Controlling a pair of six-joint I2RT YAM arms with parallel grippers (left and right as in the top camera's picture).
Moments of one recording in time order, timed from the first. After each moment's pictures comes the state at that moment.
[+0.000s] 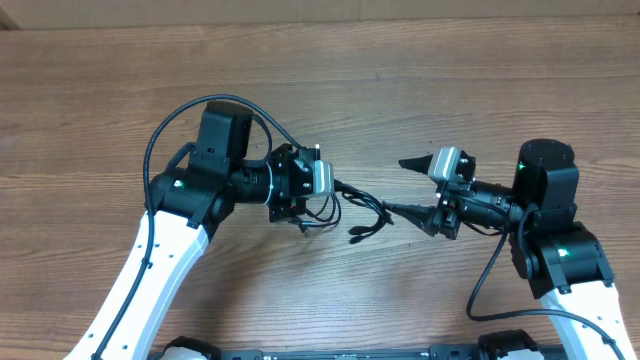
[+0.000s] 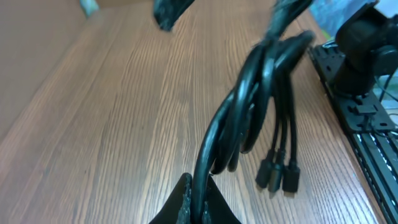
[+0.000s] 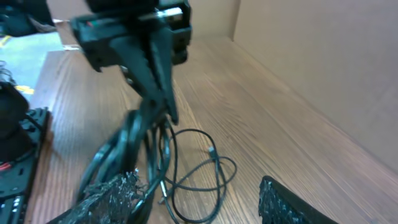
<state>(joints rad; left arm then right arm) -0.33 1.31 1.13 -0.69 0.92 0.91 0.14 0.97 0.86 -0.41 -1.00 -0.55</state>
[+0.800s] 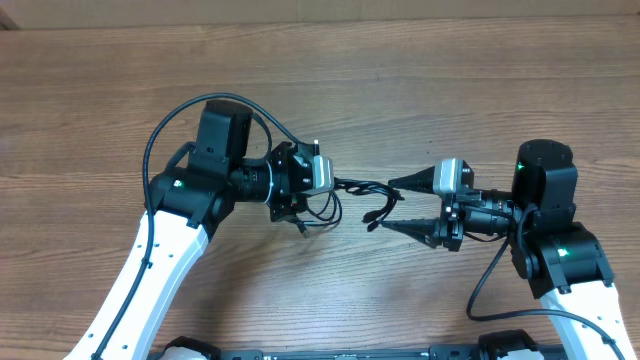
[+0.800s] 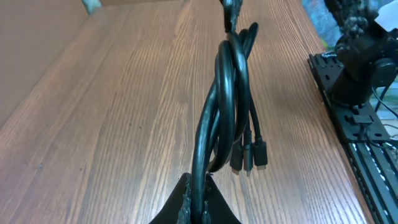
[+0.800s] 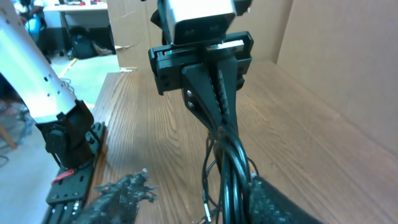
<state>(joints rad) -0.33 1.31 1.13 -0.67 0.94 0.87 0.14 0.97 0.86 -0.44 -1.20 -0.55</state>
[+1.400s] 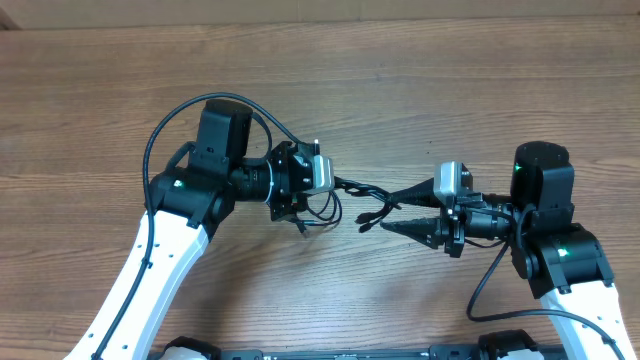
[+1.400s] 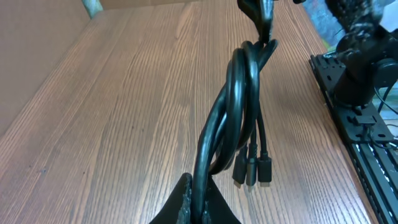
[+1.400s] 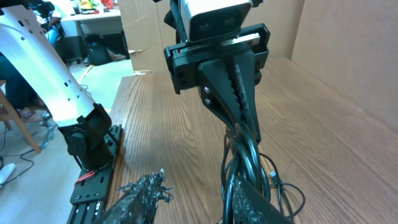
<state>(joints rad) -0.33 1.31 1.13 -0.66 0.94 0.87 0.14 0.97 0.86 -0.50 -1.24 -0.56</state>
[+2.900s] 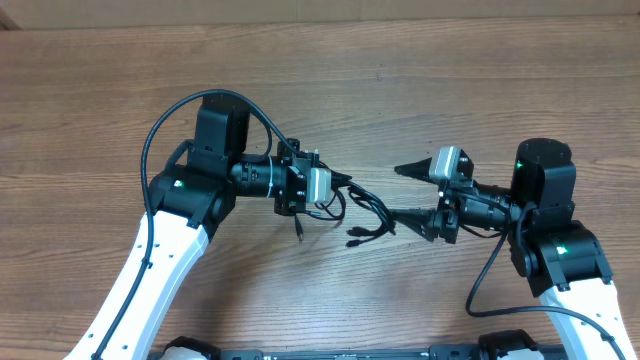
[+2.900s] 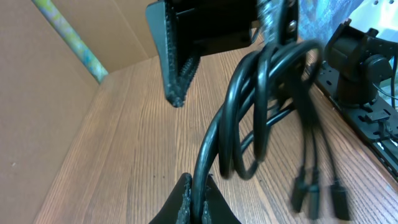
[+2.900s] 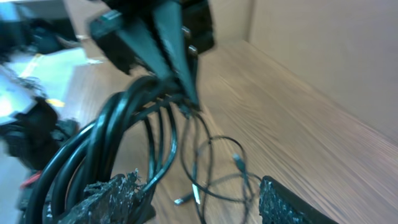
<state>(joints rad) -0.33 1.31 1.13 -0.55 1.08 1.03 0.14 0.98 0.86 -0.43 -1.09 -0.50</state>
